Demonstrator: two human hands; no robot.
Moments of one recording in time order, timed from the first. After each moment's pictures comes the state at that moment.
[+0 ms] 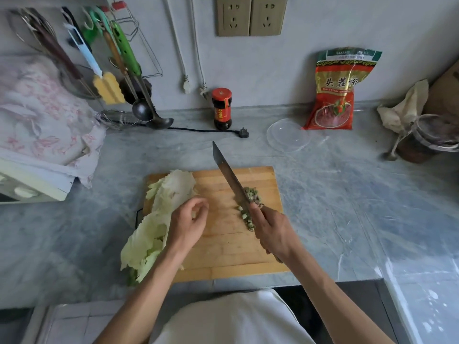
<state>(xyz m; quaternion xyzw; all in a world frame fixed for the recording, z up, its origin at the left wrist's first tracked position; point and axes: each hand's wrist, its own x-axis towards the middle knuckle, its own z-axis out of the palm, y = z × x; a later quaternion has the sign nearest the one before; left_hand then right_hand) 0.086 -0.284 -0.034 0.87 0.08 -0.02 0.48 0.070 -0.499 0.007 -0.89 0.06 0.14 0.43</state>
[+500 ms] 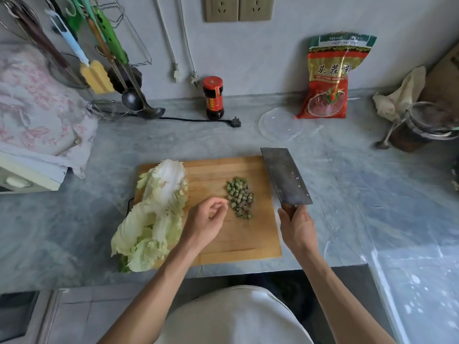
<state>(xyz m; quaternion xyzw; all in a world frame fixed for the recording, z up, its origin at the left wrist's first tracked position) 0.064 -0.337 -0.018 0.87 0.04 -0.09 0.48 0.055 -0.564 -0.038 -0.90 0.25 0.08 0.36</state>
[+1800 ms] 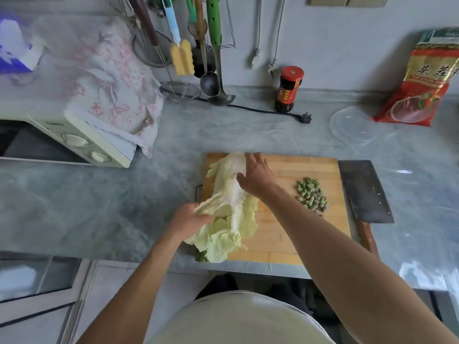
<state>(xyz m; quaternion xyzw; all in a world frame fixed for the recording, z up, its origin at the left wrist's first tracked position) 0.058 -0.134 -0.032 0.85 0.24 -0.29 0.36 0.176 -0.318 -0.023 -0.95 -0.08 0.19 0.22</state>
